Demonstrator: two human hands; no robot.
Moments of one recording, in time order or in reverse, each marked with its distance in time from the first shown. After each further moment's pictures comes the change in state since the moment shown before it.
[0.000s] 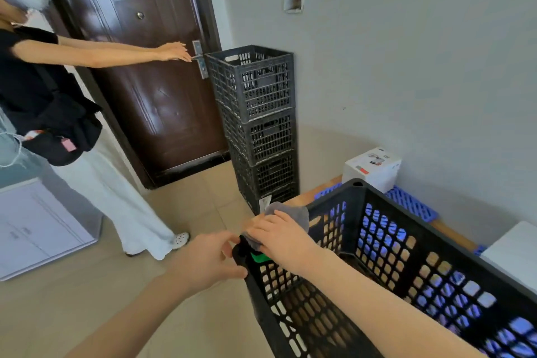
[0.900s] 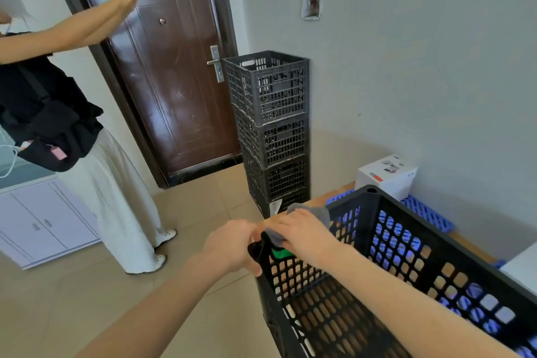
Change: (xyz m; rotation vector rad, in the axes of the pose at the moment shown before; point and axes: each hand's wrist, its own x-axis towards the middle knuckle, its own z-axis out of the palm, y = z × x) left_hand 0.013 0.039 -0.016 0.223 -0.111 -0.056; right_hand 0.001 0.018 -0.013 -0.033 -0.025 -0.038
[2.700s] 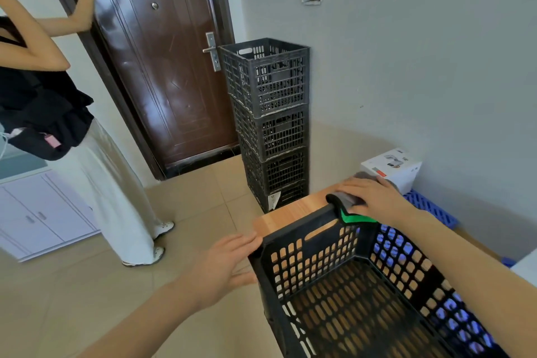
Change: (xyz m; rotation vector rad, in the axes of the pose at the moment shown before) left_hand -0.011 -0.044 0.038 -0.056 0.017 0.277; right_hand -0.052 0.130 -0.059 -0.026 -0.206 0.395
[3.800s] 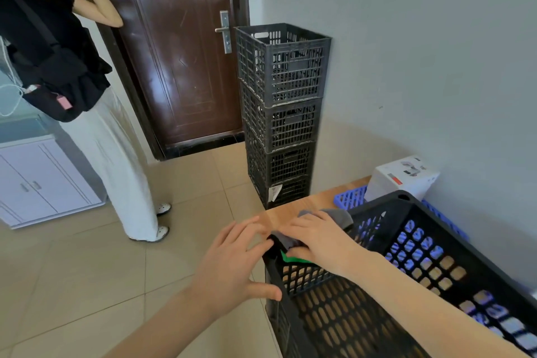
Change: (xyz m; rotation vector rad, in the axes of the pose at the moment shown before) left_hand 0.016 -0.011 0.020 0.164 0.382 0.125; right_hand 0.021 -0.136 0.040 0.055 0.025 -0.431
